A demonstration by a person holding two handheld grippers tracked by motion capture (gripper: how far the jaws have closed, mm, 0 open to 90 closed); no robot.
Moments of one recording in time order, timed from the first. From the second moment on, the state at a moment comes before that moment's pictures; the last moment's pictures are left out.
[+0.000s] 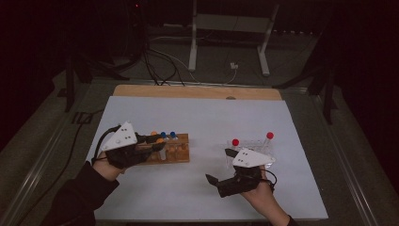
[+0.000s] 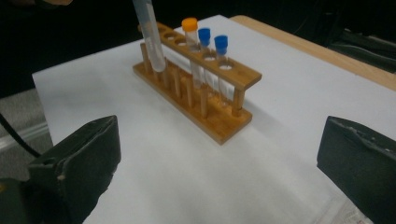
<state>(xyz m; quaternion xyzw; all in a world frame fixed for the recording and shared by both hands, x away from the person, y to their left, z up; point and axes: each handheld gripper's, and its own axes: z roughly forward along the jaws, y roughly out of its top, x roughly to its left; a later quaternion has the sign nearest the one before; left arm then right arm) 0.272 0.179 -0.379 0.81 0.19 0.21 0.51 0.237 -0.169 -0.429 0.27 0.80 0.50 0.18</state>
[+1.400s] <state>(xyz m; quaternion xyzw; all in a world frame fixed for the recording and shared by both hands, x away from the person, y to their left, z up) 0.328 0.216 -0.435 0.78 0.31 0.23 0.48 0.240 -0.181 -0.429 0.28 0.79 0.51 0.18</state>
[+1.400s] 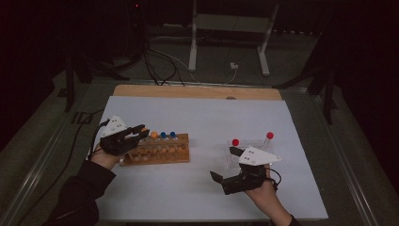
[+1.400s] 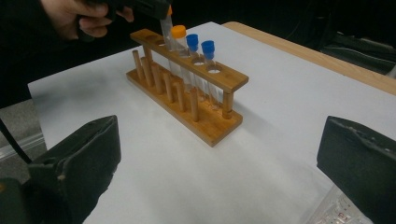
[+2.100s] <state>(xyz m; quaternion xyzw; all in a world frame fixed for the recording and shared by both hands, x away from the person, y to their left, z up) 0.334 0.214 -0.448 0.80 0.32 0.22 0.46 0.241 -0.181 -0.428 0.28 0.79 0.51 0.18</state>
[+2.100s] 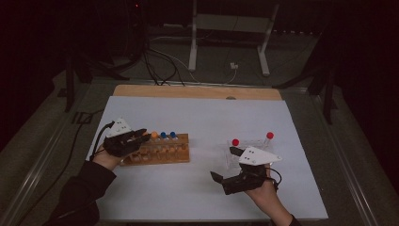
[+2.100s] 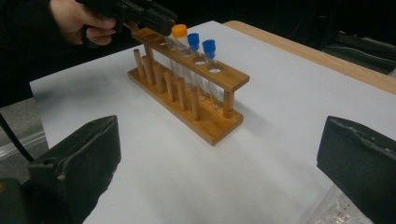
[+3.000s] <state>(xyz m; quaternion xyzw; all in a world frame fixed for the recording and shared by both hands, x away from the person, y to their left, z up) 0.278 0.204 -0.432 0.80 0.26 0.16 0.51 0.284 -0.233 -0.454 0.38 0.78 0.44 0.22</state>
